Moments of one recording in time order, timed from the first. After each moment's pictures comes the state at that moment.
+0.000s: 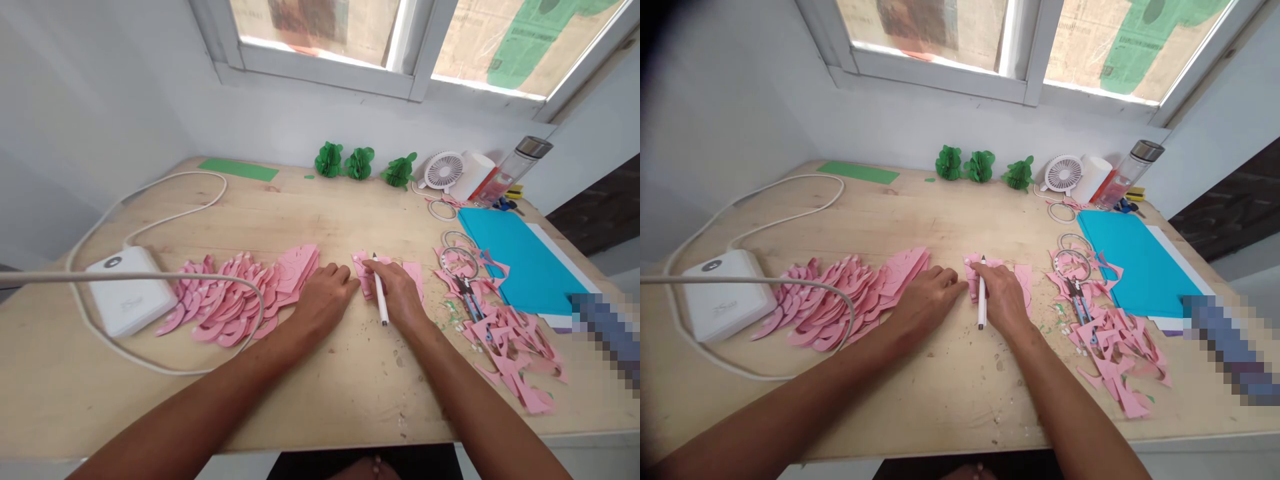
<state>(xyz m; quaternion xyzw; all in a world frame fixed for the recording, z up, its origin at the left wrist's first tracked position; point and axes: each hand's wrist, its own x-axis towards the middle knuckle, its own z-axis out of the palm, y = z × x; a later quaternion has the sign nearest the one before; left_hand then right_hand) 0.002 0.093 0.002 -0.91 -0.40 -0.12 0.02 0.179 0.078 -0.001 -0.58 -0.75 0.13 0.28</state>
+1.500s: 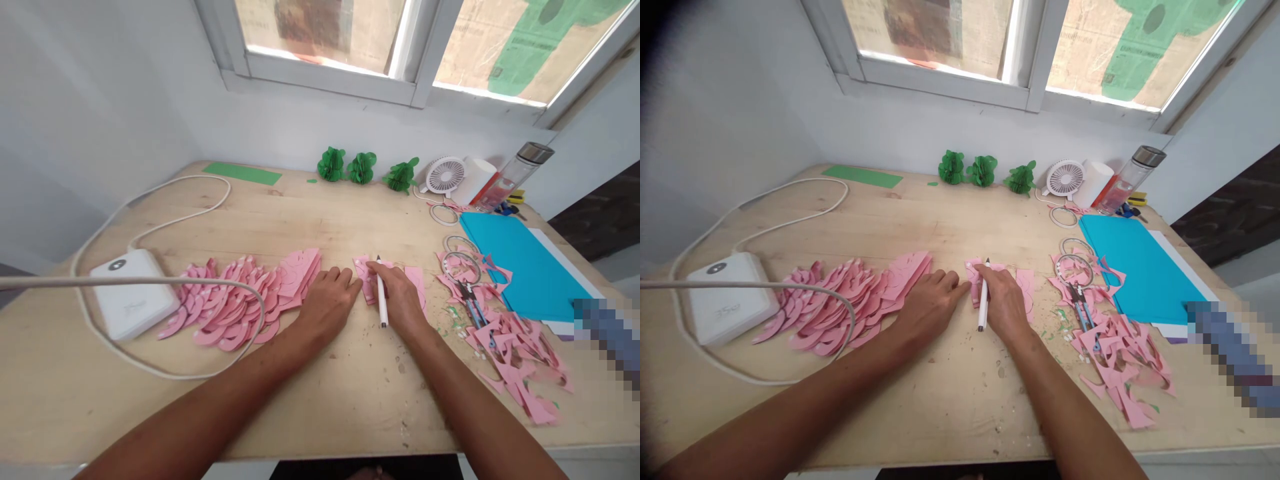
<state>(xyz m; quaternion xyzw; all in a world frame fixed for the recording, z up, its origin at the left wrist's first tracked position) 0.005 0.091 0.002 -0.90 -0.41 -0.11 0.05 0.174 0.078 0.000 -0.60 -0.74 0.11 0.27</state>
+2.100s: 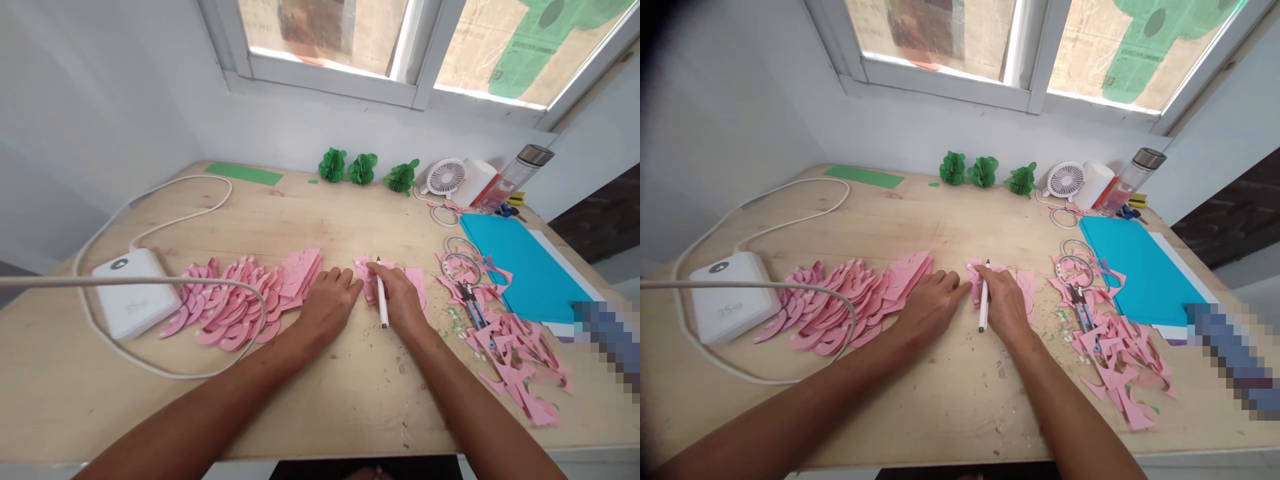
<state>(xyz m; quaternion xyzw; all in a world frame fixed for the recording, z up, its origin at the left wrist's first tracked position) 0.005 0.090 0.004 -0.90 -0.42 -0.10 0.05 0.173 0.077 0.002 -0.60 -0.75 0.11 0.27</state>
